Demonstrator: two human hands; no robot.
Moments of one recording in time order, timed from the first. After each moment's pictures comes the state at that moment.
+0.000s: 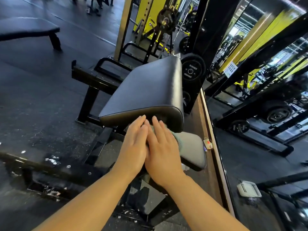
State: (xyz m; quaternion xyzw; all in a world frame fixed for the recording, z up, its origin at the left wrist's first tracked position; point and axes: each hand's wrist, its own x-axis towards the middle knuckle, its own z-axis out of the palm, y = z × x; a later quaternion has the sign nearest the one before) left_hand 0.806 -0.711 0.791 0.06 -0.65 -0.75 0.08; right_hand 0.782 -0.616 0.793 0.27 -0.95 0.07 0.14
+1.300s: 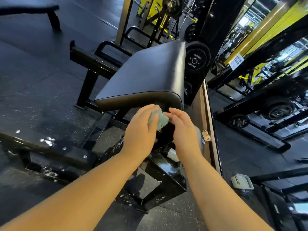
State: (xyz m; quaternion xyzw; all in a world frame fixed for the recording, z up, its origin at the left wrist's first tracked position) left_hand 0.784 -0.679 0.776 0.07 -0.74 -0.64 0.19; right_hand 0.757 -0.581 0.817 -0.01 -0.82 0.57 -0.02
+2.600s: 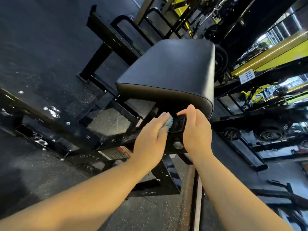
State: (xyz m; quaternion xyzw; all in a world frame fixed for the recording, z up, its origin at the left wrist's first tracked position) left_hand 0.795 -0.694 0.728 0.11 -0.68 -0.71 0.11; right_hand 0.738 -0.619 0.806 0.08 -0.96 0.25 0.05
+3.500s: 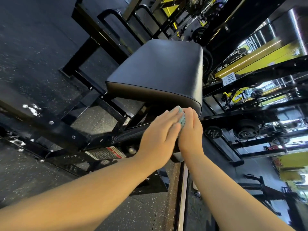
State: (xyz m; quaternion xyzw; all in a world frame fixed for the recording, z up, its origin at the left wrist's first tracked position) left_hand 0.793 -0.691 0.758 -0.02 -0.67 -0.72 0.17; right_hand 0.744 -0.621 0.808 0.07 -0.93 0.34 0.08
